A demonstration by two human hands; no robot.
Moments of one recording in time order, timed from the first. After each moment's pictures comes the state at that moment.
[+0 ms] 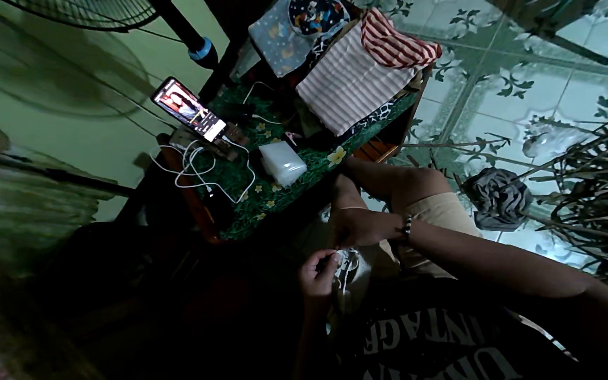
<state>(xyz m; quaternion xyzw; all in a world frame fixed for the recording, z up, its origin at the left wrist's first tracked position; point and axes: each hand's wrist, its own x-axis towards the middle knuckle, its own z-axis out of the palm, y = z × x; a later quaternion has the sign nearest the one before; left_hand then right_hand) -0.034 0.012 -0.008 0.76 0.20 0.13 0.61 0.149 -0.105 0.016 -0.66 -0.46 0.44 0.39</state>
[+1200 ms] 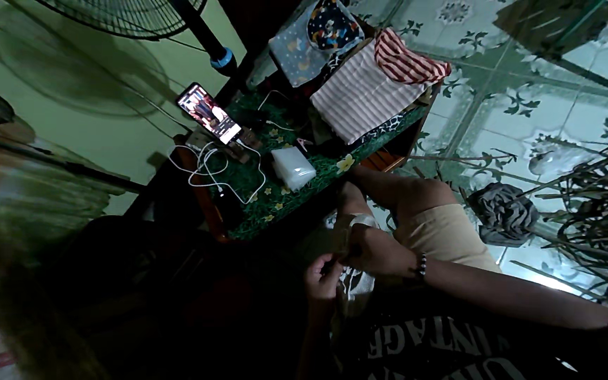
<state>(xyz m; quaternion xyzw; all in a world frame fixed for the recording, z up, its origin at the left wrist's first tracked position) -0.036 0.010 -0.009 0.73 0.24 0.14 0.63 0.105 -0.126 0.029 -0.79 -0.36 0.36 0.34</state>
